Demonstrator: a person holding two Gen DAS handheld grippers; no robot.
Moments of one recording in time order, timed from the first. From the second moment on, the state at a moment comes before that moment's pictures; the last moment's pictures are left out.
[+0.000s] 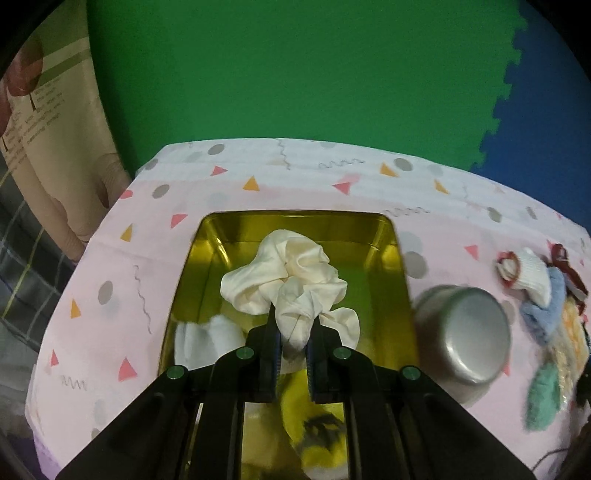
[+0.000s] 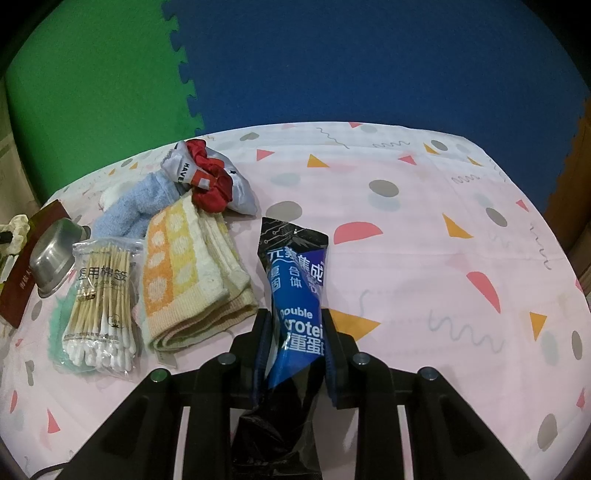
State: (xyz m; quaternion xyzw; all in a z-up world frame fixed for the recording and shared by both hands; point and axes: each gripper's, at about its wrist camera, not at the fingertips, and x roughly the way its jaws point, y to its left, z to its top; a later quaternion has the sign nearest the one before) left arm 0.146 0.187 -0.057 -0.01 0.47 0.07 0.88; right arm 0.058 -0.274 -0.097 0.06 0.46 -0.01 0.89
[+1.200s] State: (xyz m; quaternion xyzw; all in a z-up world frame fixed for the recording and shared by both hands) left arm 0.076 0.179 -0.044 0.00 0.44 0.11 0.89; right arm 0.057 -0.272 -0.100 0.05 0.46 -0.01 0.89
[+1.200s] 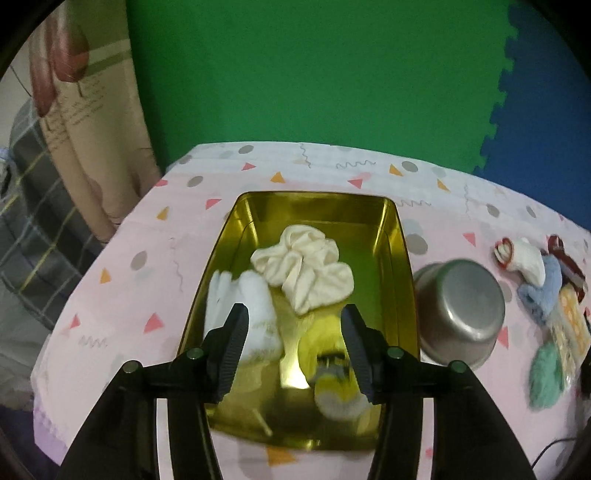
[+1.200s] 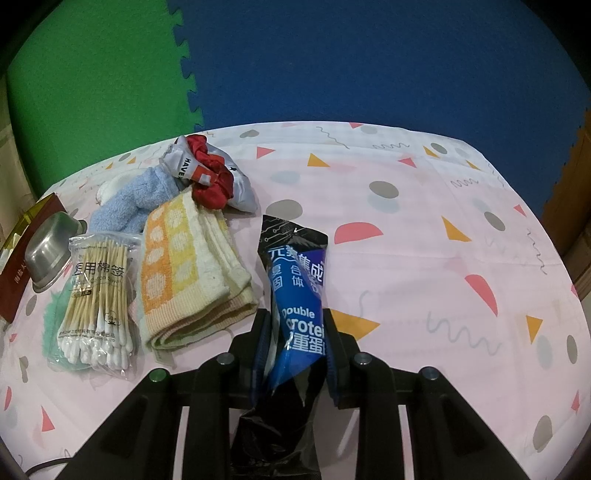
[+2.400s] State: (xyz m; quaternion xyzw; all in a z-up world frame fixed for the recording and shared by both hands) left arm 0.006 0.210 -0.049 -0.02 0.40 0.18 0.90; right arm 0.051 -0.169 -0.004 0.02 0.40 0.04 0.91
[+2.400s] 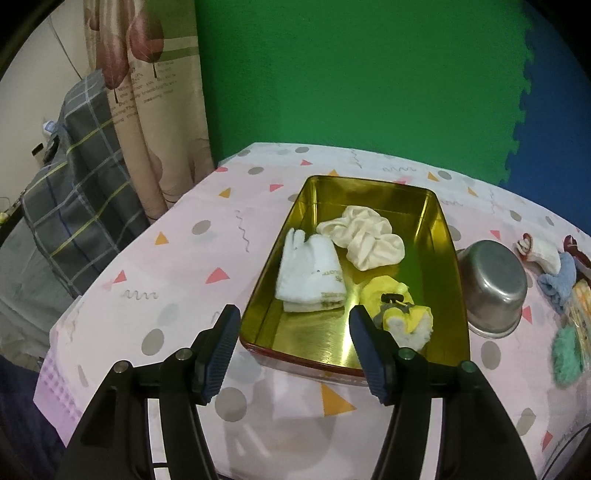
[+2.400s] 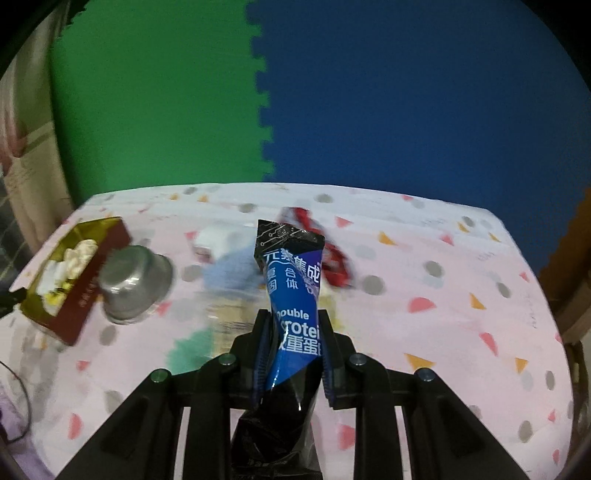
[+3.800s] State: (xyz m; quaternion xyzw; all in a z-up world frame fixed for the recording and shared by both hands) left arm -0.011 0.279 -0.061 -0.11 0.41 0.25 0.87; right arm 0.141 0.166 -0.047 -0.07 0.47 0.28 0.84
